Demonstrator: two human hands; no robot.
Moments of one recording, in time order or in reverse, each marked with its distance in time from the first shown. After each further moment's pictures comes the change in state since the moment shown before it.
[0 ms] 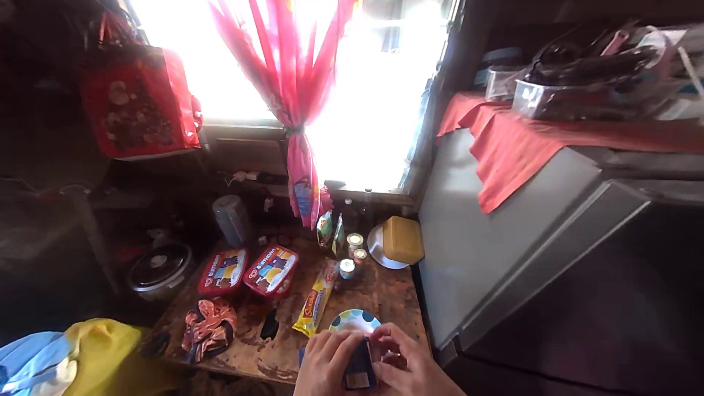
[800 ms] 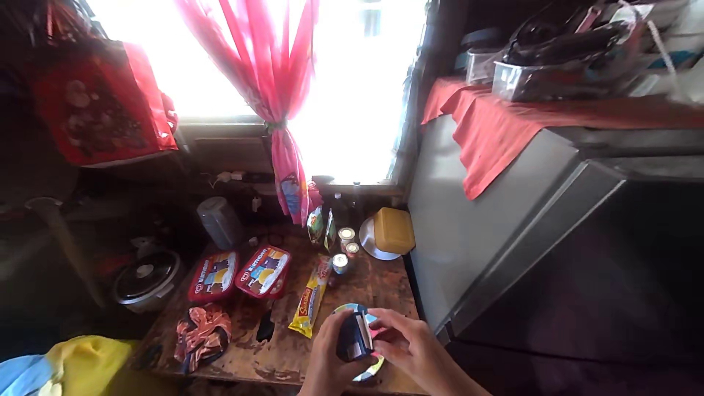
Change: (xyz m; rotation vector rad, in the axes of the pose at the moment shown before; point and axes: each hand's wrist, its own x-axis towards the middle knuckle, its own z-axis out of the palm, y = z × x) left_hand 0.012 -0.021 0.038 -0.419 0.057 -0.189; right_hand 0.006 0.008 -0.015 -0.222 0.148 -0.253
